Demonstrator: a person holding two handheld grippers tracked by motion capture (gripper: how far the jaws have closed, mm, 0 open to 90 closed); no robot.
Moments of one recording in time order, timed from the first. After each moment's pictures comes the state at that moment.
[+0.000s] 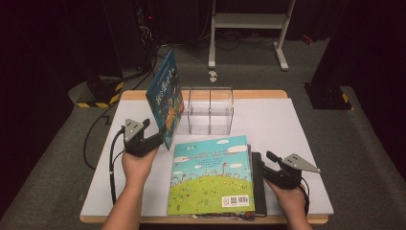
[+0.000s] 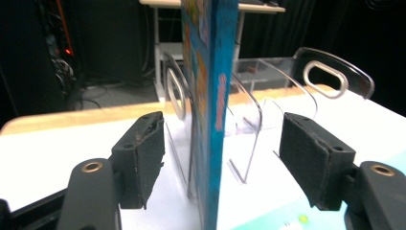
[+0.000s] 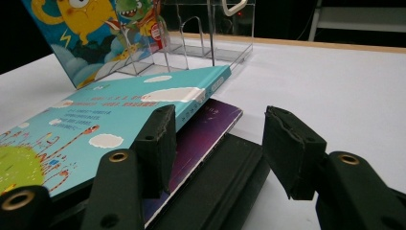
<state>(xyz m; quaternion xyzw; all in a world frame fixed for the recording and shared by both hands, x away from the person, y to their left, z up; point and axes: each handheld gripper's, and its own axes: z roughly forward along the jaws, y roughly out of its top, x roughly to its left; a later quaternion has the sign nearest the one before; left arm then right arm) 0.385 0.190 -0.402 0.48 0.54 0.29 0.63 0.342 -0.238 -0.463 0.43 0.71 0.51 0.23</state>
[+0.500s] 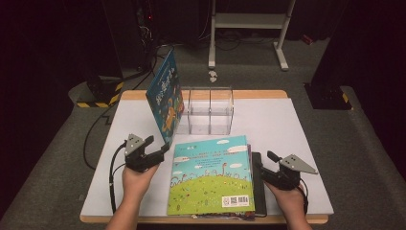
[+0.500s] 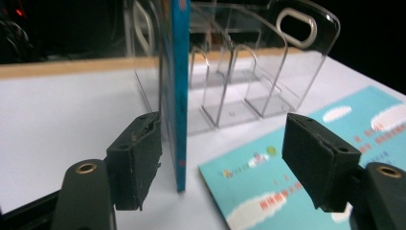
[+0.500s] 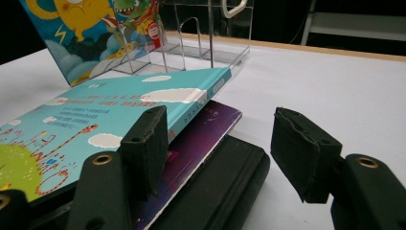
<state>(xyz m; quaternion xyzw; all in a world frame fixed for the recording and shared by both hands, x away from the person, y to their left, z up) 0.359 0.191 -0.439 0.52 0.55 0.22 0.61 0.338 -0.232 -0.461 0.42 0.71 0.51 0.25</state>
